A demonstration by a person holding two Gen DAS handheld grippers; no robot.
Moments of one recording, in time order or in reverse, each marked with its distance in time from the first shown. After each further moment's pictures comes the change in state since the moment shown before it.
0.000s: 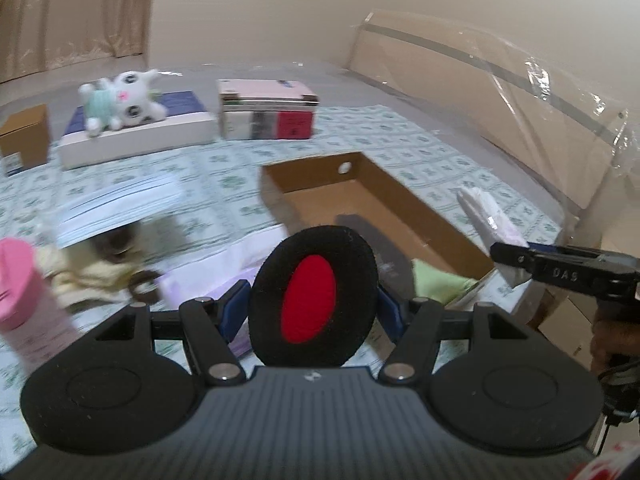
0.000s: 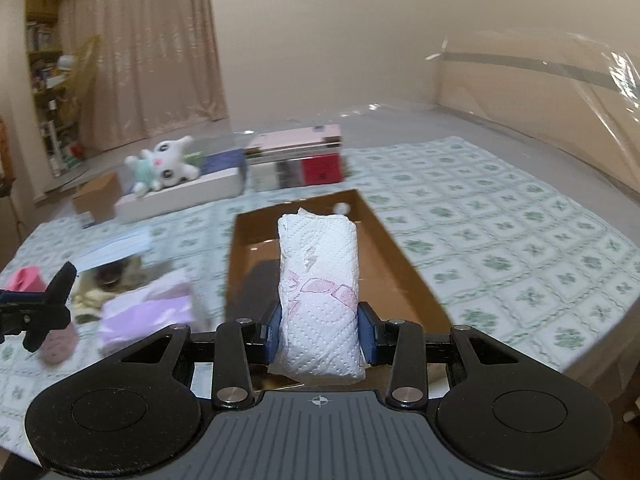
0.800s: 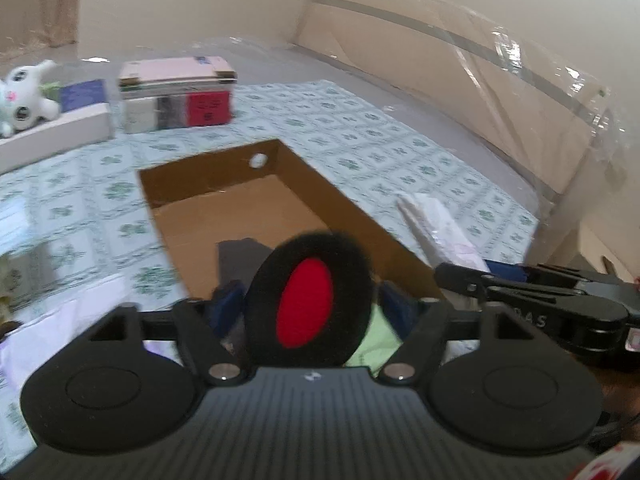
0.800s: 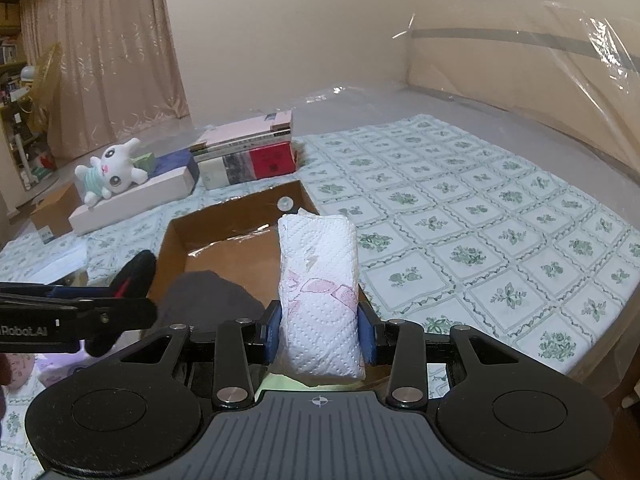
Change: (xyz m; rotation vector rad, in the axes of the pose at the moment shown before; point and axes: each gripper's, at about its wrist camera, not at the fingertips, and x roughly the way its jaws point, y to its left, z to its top) left arm 0.129 -0.079 0.037 0.044 0.073 -0.144; right arm 0.052 -0.057 0.014 0.066 0.040 -0.044
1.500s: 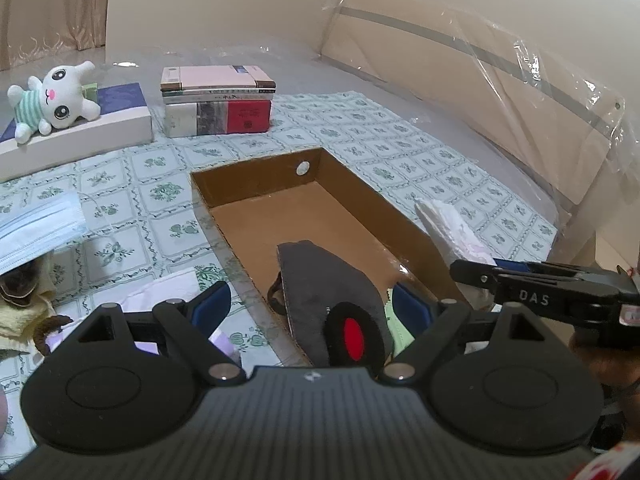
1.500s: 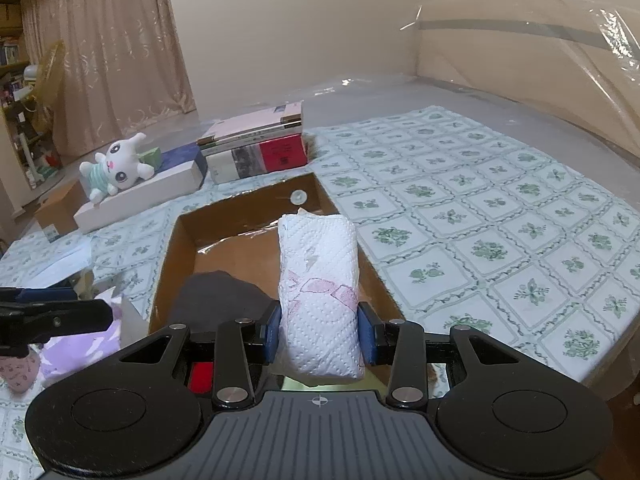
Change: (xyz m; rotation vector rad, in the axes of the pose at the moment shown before) left arm -0.033 0.037 -0.008 -0.027 -0.041 0.081; right arm 0.020 0.011 0.003 0.003 0.018 0.039
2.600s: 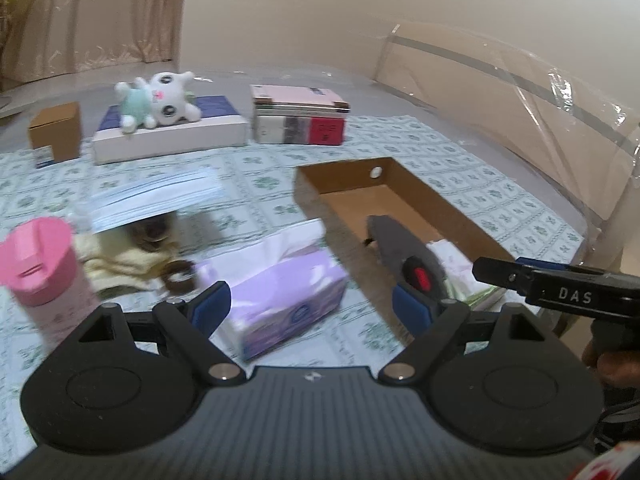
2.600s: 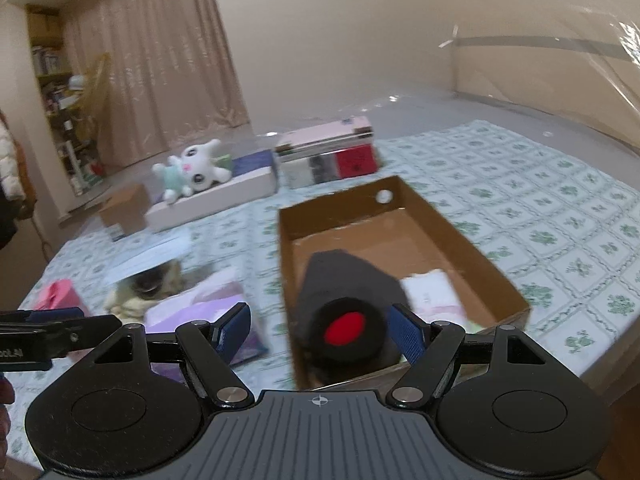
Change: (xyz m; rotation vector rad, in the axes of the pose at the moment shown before) left arm -0.125 0.052 -0.064 -0.057 -0.078 0.155; right arm -0.068 0.100 -0.047 -0.018 -0.059 0.123
